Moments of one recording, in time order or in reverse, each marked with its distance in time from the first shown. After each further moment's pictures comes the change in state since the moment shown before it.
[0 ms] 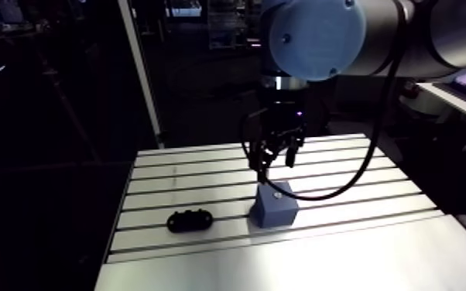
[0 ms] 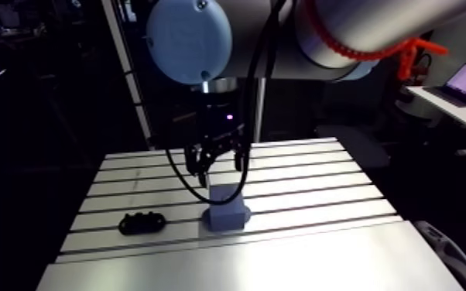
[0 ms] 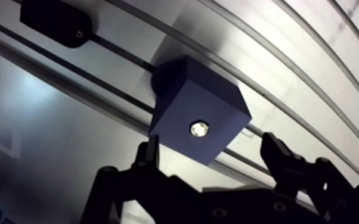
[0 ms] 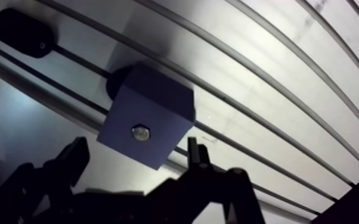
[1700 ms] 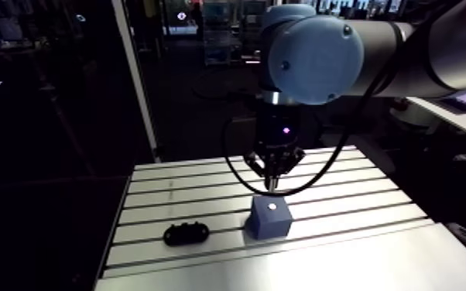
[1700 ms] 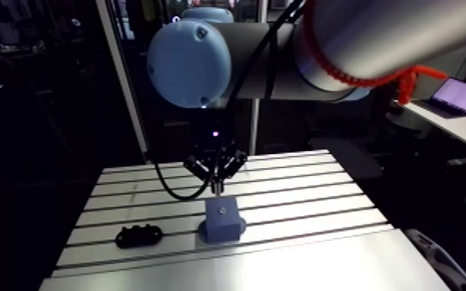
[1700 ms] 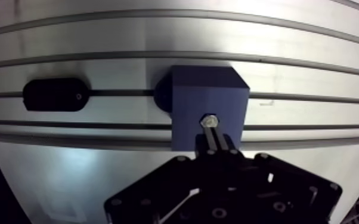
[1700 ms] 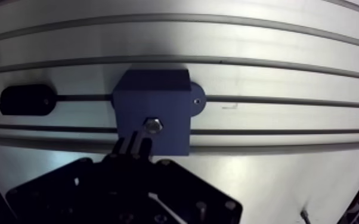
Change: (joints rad) arm -0.021 -0.063 0.063 -0.056 0.044 0.498
